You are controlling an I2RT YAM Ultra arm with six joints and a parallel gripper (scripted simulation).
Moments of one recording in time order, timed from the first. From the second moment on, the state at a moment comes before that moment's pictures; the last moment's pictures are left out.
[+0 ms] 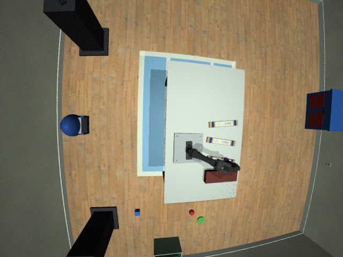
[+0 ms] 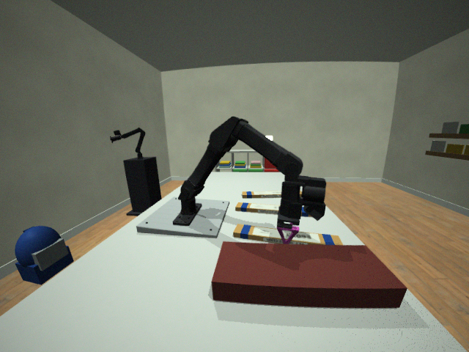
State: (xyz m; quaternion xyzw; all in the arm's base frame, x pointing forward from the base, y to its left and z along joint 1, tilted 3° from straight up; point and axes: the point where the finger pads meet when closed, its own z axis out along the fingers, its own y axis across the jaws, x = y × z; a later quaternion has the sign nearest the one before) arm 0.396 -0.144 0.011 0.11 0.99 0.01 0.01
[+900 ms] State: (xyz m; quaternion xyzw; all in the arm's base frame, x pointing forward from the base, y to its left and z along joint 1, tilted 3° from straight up) arm 0.390 -0.142 0.023 0.11 0.99 0.01 0.00
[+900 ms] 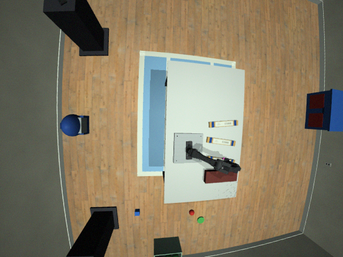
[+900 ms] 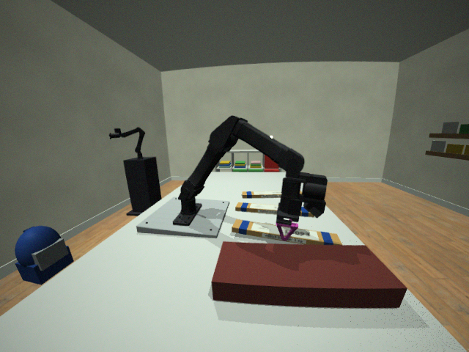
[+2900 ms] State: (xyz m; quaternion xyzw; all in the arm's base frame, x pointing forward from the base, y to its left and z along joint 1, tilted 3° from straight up) arm 0.393 -0.143 0.066 0.11 0.99 0.01 0.00
